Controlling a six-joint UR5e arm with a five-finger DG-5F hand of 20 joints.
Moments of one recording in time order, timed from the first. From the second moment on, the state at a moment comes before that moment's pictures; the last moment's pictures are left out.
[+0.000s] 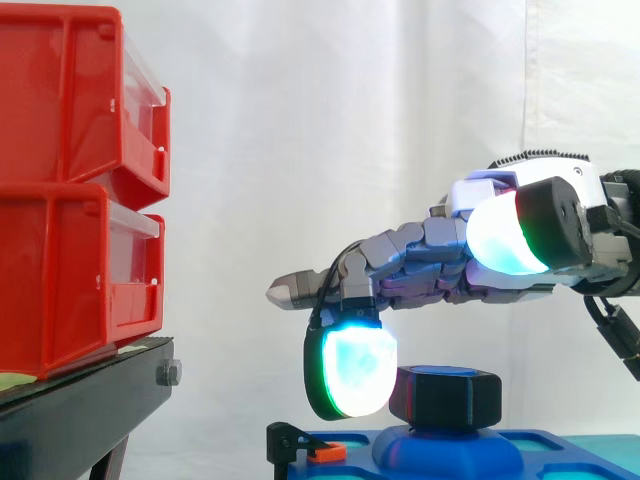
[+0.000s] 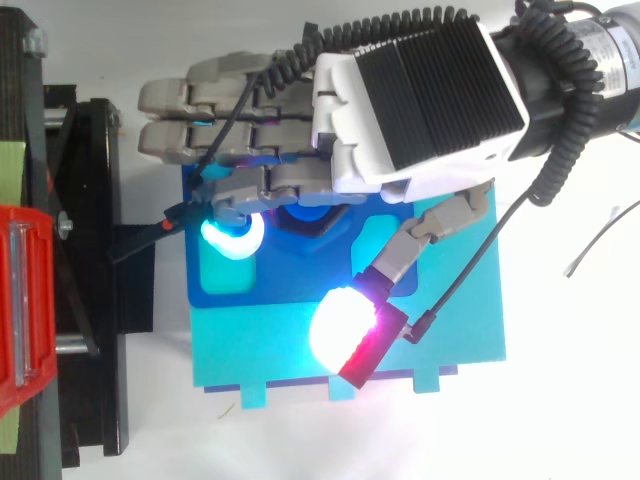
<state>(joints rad) -0.05 -2.28 -1.18 -2.79 -1.93 -1.22</state>
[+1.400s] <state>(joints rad) -0.09 -2.28 -1.19 -2.78 -1.94 -1.22</state>
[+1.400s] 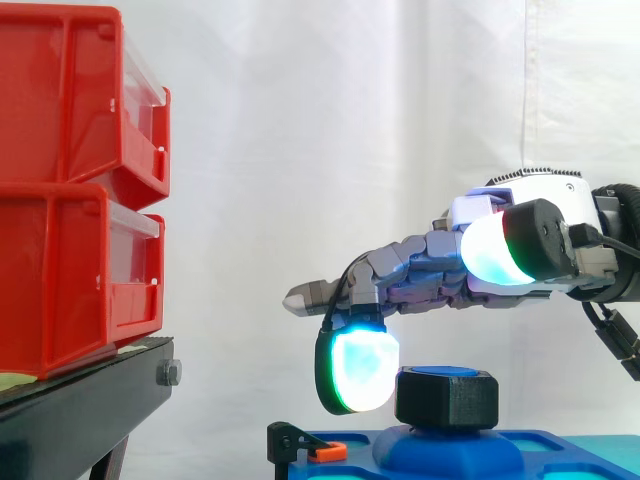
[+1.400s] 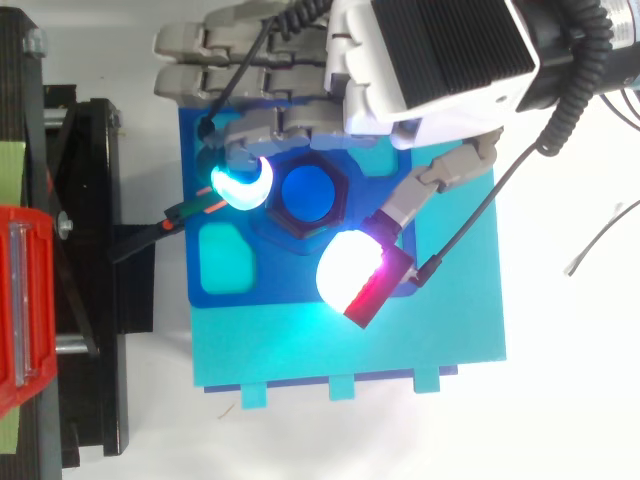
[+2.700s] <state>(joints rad) -0.12 -2.28 -1.19 -2.79 -1.98 -1.22</state>
